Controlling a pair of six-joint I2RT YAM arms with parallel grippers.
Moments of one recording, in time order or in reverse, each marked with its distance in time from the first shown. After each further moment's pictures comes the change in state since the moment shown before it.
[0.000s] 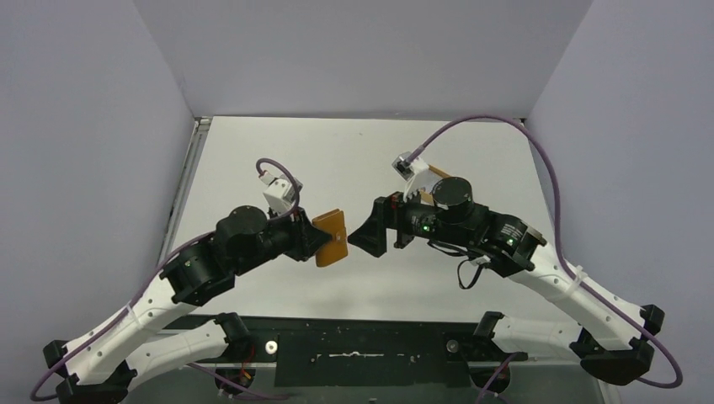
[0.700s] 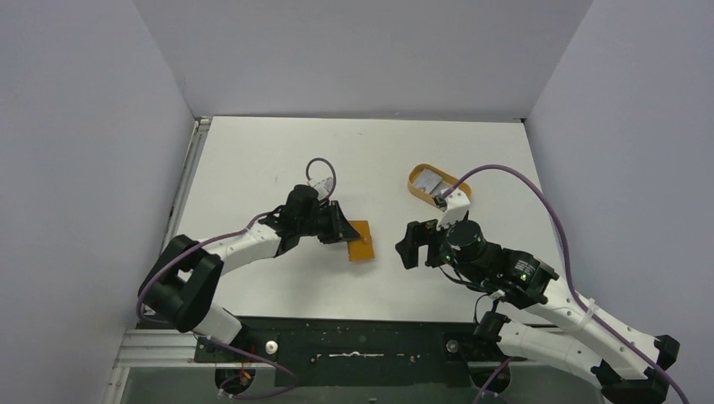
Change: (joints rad) left arm 0.340 0.672 -0.326 0.704 0.480 -0.276; right arm -0.008 -0.310 -0.381 -0.135 0.526 -0.053
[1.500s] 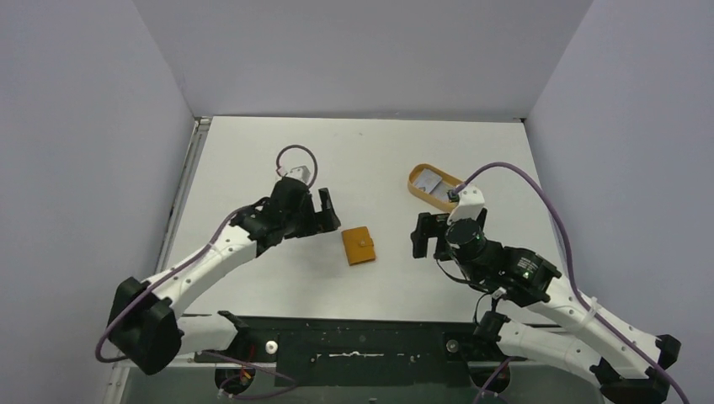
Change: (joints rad) left arm -0.011 -0.159 0.175 -0.526 -0.416 0.116; right arm -0.006 0.006 0.034 -0.092 0.194 0.047
